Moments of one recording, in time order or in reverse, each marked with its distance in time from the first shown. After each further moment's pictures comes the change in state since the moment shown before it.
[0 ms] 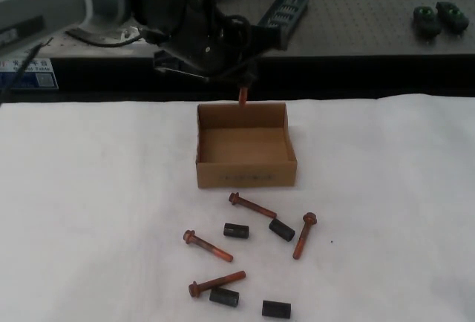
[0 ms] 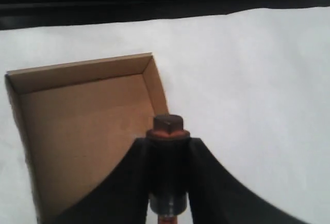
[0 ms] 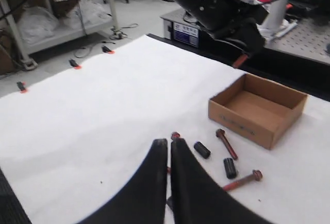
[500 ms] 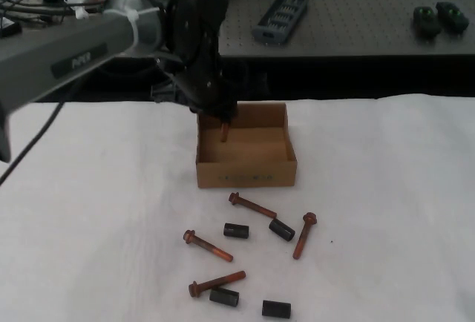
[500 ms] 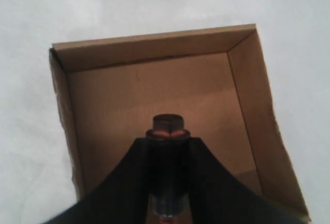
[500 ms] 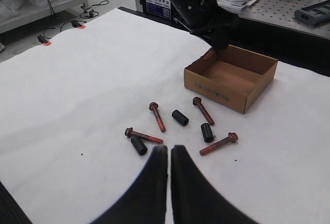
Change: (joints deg) left arm 2.4 15.9 -12.5 8.1 -5.4 1.5; right arm 0.0 -4.1 0.0 9.0 3.5 0.0
